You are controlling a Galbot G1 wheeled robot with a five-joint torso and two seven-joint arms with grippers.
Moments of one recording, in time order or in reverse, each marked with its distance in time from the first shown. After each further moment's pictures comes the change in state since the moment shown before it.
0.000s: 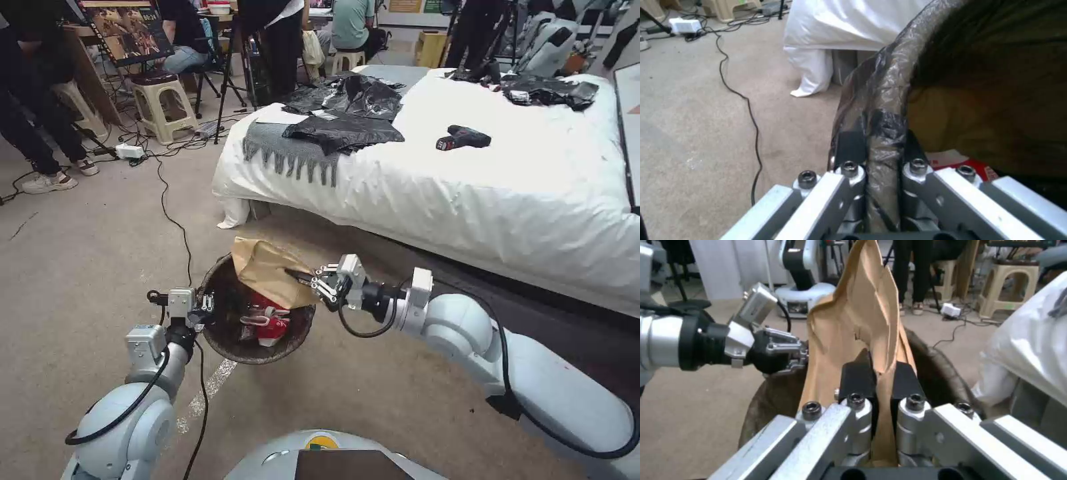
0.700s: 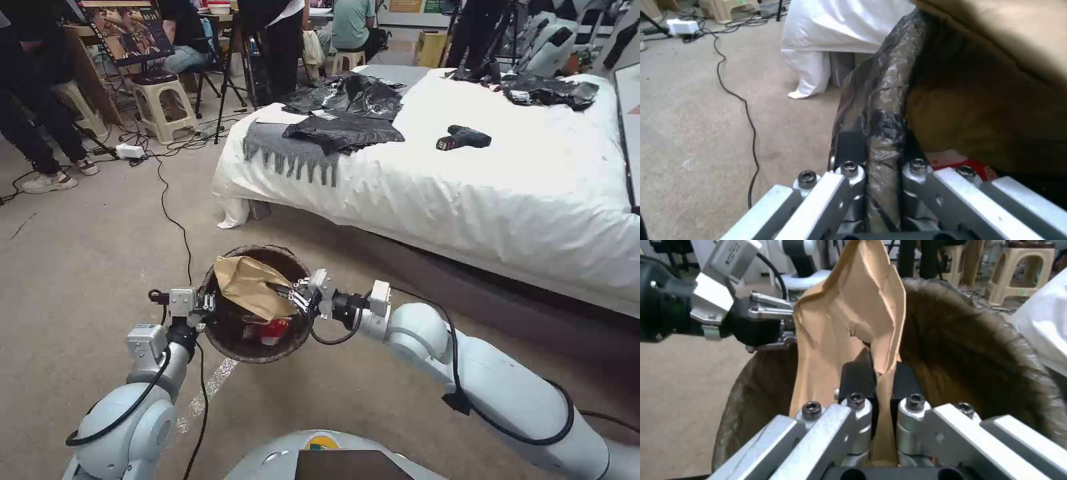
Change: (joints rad) left arm -0.002 -0.010 0.004 -0.005 0.007 0.000 0.007; right arm 0.059 0.107 -0.146 -0.107 -0.101 0.002 0.028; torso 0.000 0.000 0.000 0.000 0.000
